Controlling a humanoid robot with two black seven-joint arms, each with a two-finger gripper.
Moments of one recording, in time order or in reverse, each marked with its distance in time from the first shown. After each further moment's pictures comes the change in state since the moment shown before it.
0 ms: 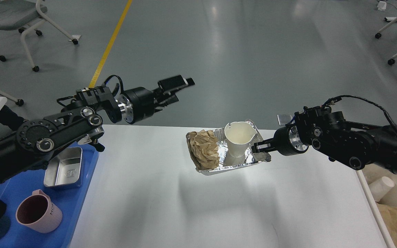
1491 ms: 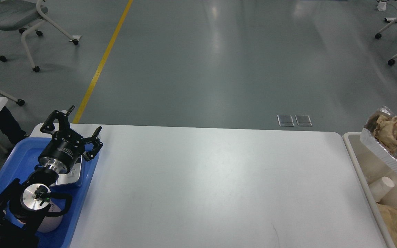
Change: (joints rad) left arm 0.762 -0.133 -0.877 0.044 -0.524 -0.059 0.001; right arm -0.404 -0.740 0.005 0.010 0.777 -0.222 0.002
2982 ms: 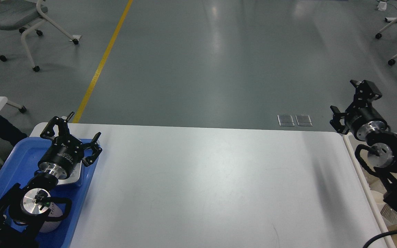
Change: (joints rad) left arm 0.021 -0.006 -0.002 0.018 0.003 0.002 -0.002; right arm -0.113 0.770 1.085 -0.132 0.205 -0.227 -0.011
